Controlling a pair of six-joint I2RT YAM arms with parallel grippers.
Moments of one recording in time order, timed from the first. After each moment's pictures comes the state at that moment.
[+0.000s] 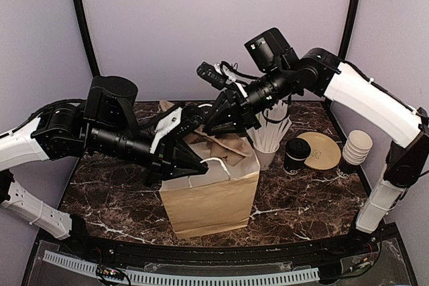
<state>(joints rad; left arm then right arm) -1.22 1.20 1.31 -0.59 0.28 0.11 0.95 1.69 1.91 -0.92 -0.76 -0.34</state>
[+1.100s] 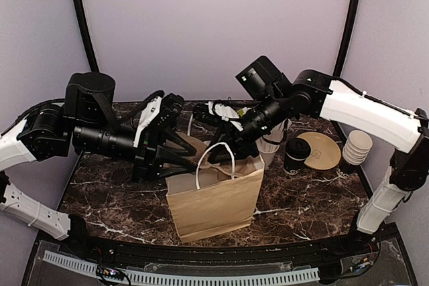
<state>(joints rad) -1.22 1.13 1.29 -0.57 0.26 0.10 1.01 1.64 1.68 -0.88 -0.56 -0.43</state>
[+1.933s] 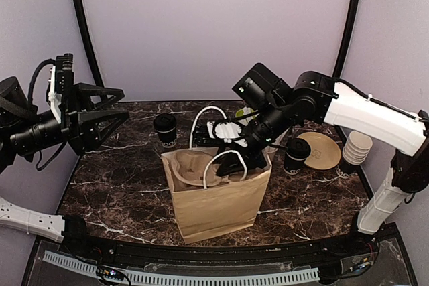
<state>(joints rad) -1.22 0.73 1.16 -0.41 -0.11 0.18 1.10 1.62 1.69 -1.02 -0.41 -0.60</state>
